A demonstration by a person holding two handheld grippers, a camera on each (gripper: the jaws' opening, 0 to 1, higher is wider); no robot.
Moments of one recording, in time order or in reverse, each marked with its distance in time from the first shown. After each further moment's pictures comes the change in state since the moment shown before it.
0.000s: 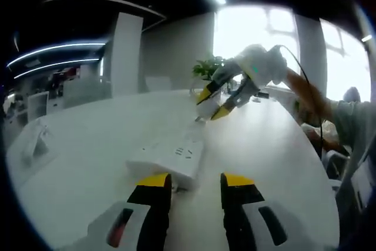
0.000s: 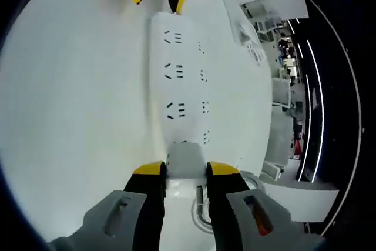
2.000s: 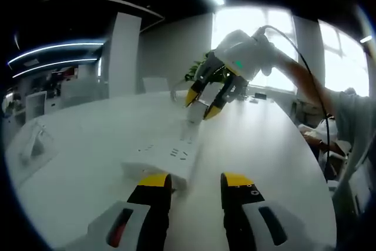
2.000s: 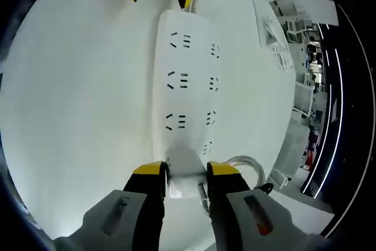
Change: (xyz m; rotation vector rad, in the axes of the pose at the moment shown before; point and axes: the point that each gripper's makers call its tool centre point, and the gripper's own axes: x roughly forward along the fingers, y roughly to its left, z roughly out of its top) left arm -0.001 -0.006 0.000 -0.004 -0.004 -0.019; right arm 0.001 -0.006 0.015 -0.101 0.069 0.166
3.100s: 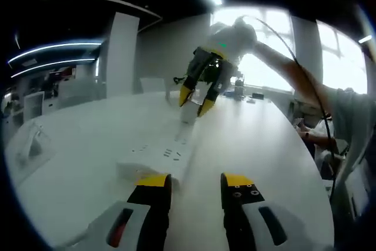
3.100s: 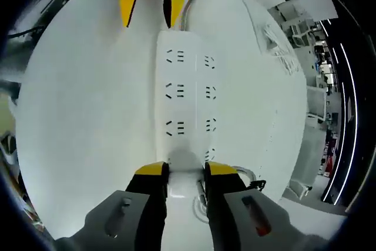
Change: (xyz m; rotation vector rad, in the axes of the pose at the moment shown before) left arm 0.002 -0.007 0.001 0.006 0.002 -0.023; right arm 0.000 -0.007 0.009 0.002 -0.139 0.151
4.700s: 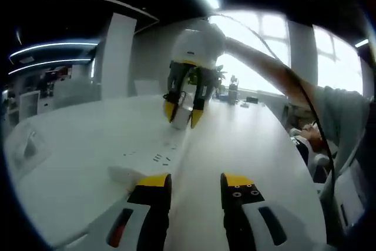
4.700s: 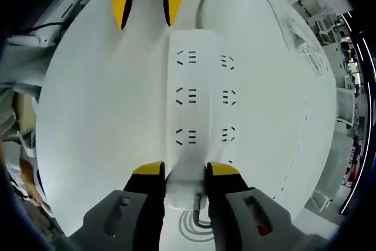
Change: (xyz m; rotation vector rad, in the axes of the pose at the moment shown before) left arm -0.004 -0.020 0.005 -0.011 -0.023 -0.049; right arm 0.012 0.024 0.010 0.037 -0.065 0.217
